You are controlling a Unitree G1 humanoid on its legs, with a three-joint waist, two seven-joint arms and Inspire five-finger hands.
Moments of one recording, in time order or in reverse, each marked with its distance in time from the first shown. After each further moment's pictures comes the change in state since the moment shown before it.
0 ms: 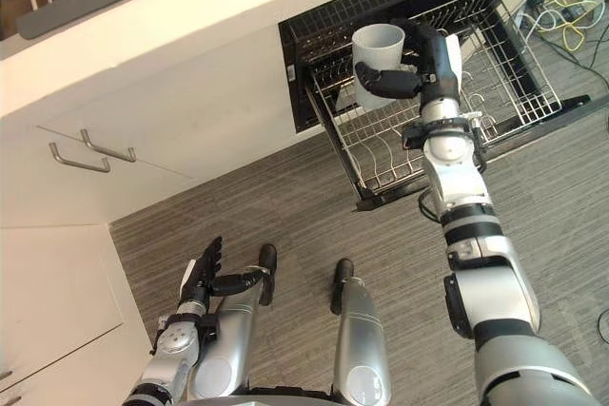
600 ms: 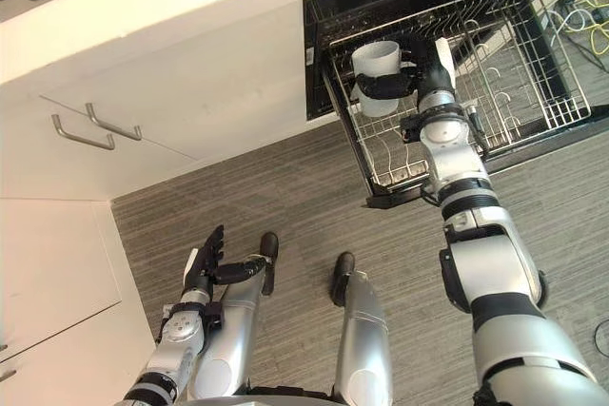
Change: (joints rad) left arm -0.036 -0.011 0.001 -0.010 -0.001 -0.003 0.019; right arm -0.117 0.018 0.076 0.210 -0.100 0.051 0.028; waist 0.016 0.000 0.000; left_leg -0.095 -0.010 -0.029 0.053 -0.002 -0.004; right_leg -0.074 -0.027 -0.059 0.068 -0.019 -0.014
